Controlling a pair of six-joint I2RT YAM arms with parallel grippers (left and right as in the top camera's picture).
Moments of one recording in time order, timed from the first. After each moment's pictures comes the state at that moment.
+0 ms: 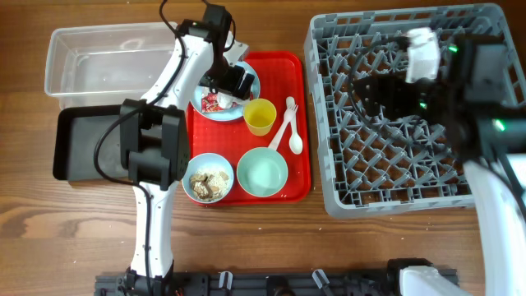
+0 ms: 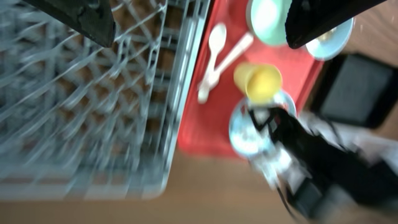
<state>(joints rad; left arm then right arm) -0.26 2.40 2.06 -1.11 0.14 0.16 0.02 1.24 1.42 -0.90 -0.39 -0.02</state>
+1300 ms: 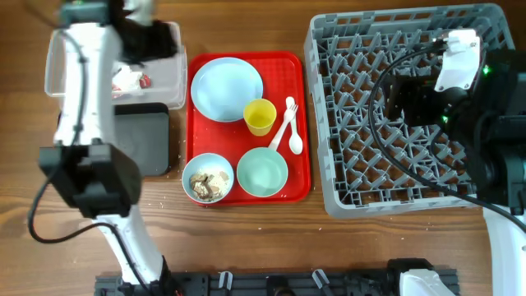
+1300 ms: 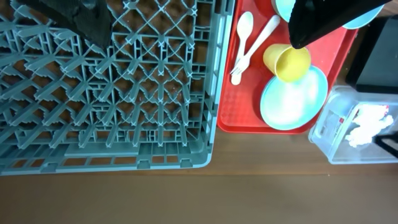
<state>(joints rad) 0.00 2.09 2.13 -1.26 0.24 -0.06 0.02 1.15 1.45 -0.94 -0.20 0.03</state>
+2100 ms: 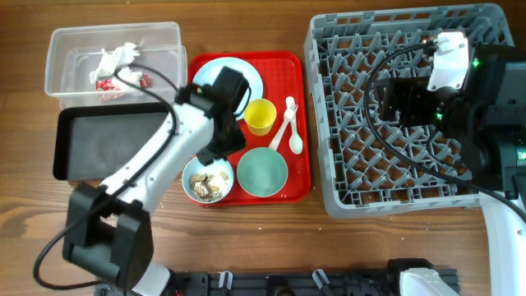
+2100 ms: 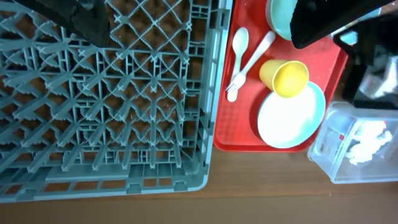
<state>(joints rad) -0.46 1.72 1.31 -1.12 -0.03 -0.89 0.02 1.19 1.45 -0.99 -0.23 0.03</state>
